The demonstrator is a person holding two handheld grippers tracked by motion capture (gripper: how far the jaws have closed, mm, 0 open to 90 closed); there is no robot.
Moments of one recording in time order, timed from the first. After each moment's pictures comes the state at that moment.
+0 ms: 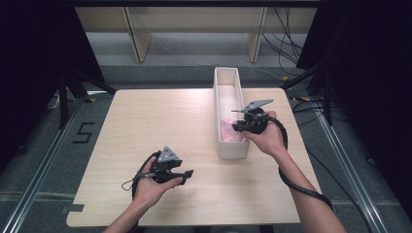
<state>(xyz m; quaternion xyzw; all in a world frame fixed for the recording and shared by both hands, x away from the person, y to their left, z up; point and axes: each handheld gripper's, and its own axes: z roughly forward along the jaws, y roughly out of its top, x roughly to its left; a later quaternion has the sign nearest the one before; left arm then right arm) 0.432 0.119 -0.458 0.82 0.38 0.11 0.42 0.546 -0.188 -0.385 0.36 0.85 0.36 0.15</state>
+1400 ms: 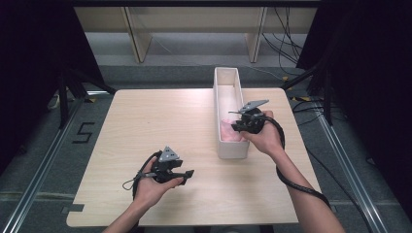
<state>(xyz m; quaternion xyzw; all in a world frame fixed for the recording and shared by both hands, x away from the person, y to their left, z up) 0.433 0.117 -0.459 0.82 0.38 0.12 0.41 0.556 -0.183 -0.395 0.34 0.86 0.35 0.18</state>
